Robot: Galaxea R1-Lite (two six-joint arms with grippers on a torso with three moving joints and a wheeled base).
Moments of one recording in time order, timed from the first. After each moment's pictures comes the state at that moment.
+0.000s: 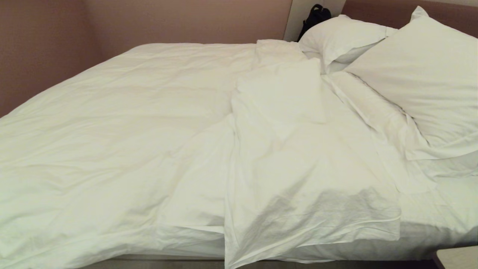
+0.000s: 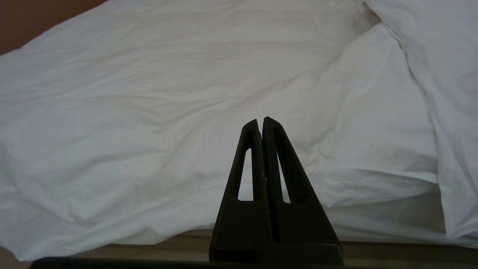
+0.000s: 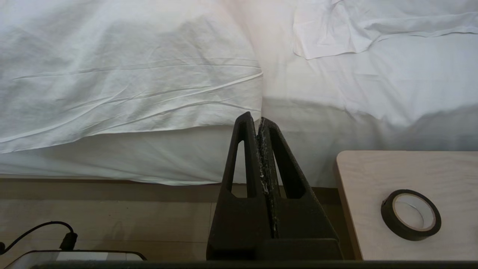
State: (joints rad) left arm 0.02 0.18 -0.18 -0.14 -0.01 0.03; right arm 0.00 0.00 0.00 0.00 0.01 -0.01
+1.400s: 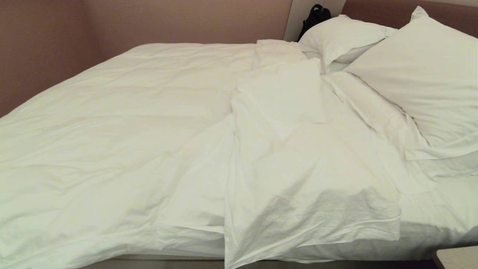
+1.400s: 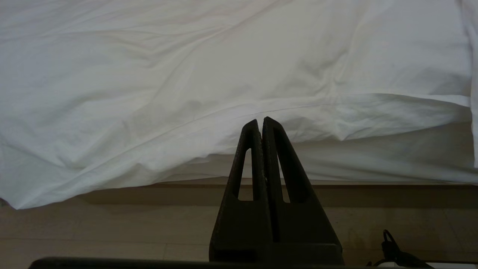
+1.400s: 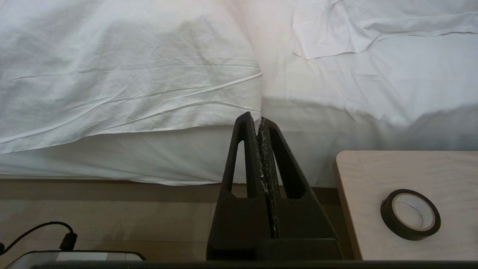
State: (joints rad) left arm 0.01 0.00 -0.03 0.02 0.00 0.06; right arm 0.00 0.00 0.00 0.00 0.01 -0.01
